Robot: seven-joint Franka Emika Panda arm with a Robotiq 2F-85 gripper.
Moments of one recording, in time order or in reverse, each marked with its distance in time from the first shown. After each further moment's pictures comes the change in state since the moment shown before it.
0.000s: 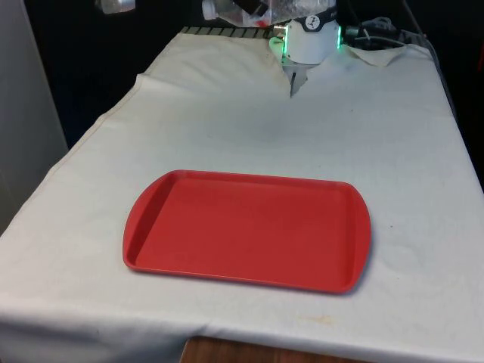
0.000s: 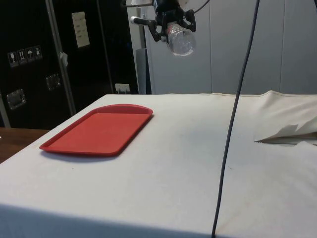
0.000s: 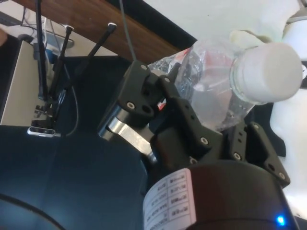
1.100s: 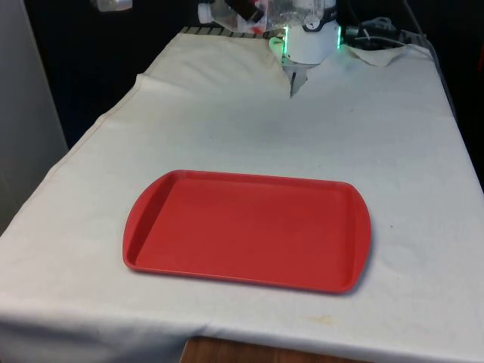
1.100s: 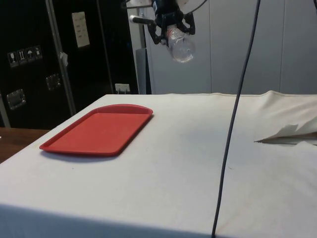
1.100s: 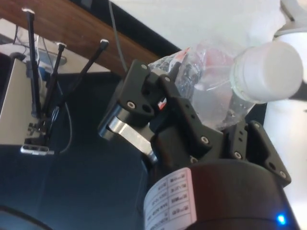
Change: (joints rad) arm 0.012 -0.008 0.004 -0.014 -0.037 0.065 -0.002
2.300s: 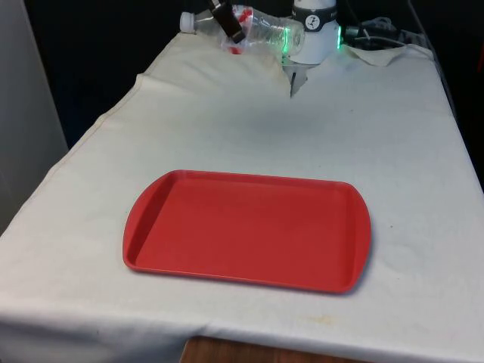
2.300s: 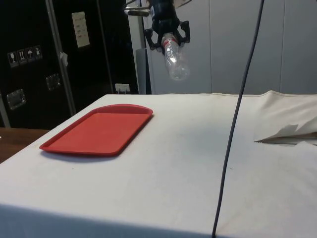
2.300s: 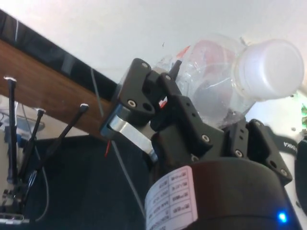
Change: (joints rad) arm 0.021 -0.051 0.034 -0.072 -0.109 0.269 0.000
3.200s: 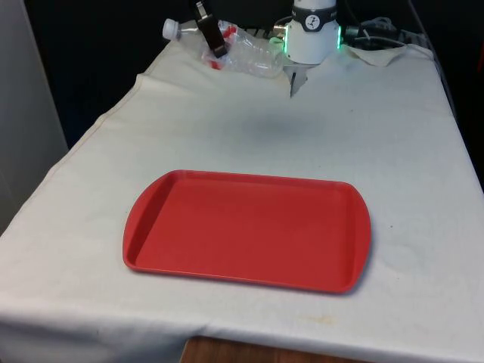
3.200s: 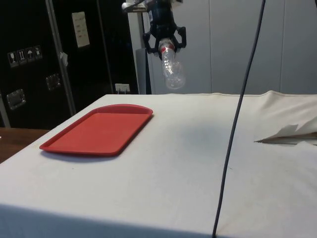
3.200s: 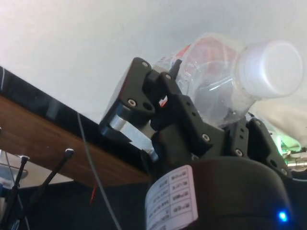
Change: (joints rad) arm 0.001 0.000 0.018 -0.033 -0.068 0.186 0.000
